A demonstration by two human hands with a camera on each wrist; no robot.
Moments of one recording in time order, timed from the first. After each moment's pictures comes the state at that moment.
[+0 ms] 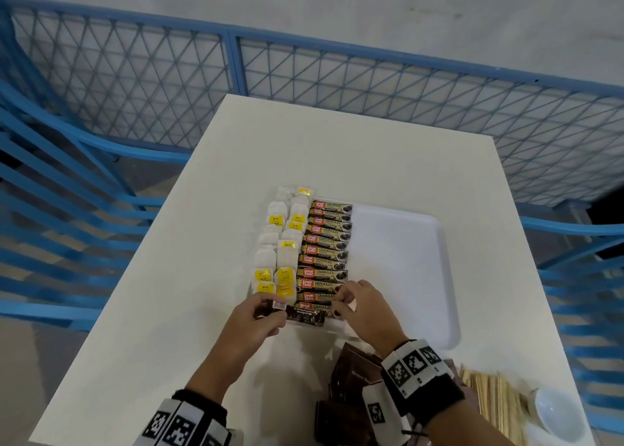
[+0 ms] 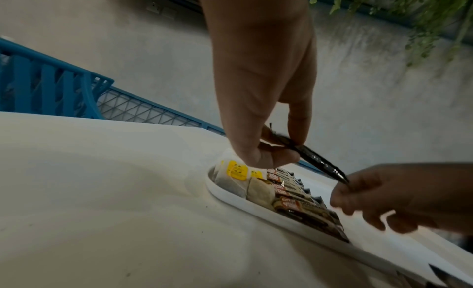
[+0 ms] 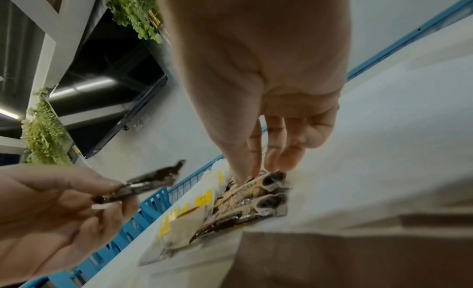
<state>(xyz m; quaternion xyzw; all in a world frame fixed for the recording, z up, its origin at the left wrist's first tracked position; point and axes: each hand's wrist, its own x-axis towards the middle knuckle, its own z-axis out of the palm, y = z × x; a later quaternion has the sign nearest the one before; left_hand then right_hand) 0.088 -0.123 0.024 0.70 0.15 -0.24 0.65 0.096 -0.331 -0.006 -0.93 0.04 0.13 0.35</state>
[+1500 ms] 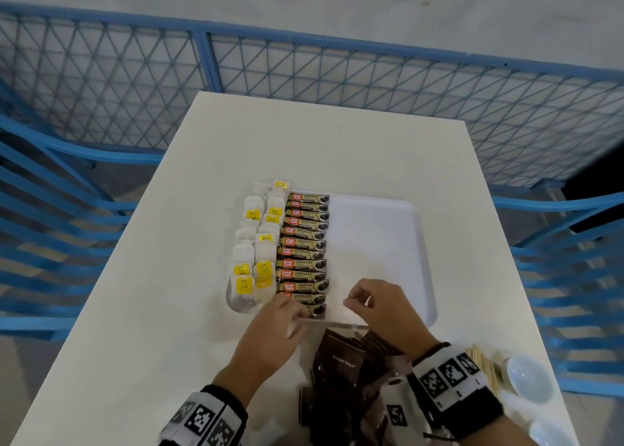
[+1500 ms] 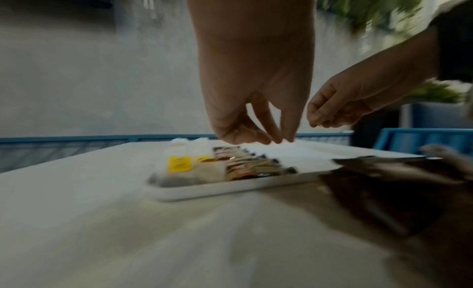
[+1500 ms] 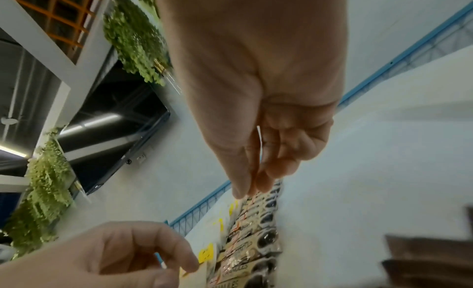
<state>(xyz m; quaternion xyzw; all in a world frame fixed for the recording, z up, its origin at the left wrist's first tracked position) 0.072 -0.169 0.016 0.90 -0.20 -0.18 0.34 0.064 -0.376 0.026 -0.92 0.03 0.10 0.37</state>
